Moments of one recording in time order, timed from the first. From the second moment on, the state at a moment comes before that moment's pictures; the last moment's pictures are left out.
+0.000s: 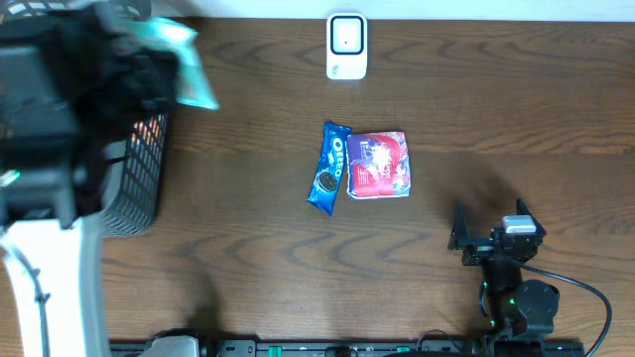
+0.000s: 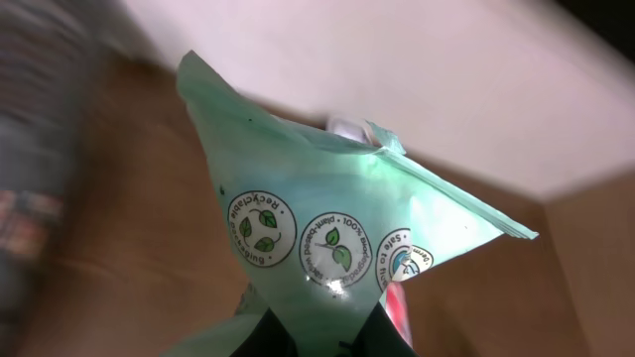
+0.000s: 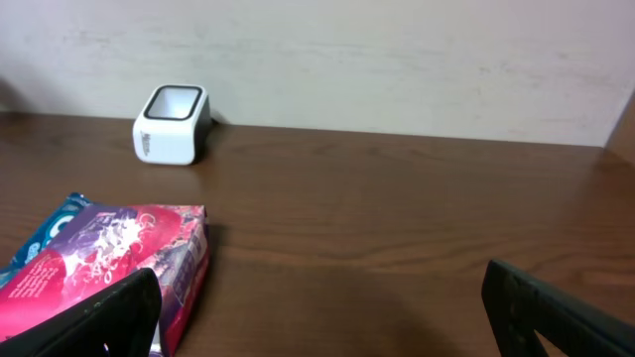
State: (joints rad) left arm 0.00 1.36 1.76 -1.02 0.37 -0.41; right arm -0.02 0.01 0.01 -0.07 -0.06 -0.04
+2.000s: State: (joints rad) left arm 0.39 1.52 1.91 -1.01 -0.03 -0.40; right arm -0.02 0.01 0.01 -0.07 -0.06 -0.04
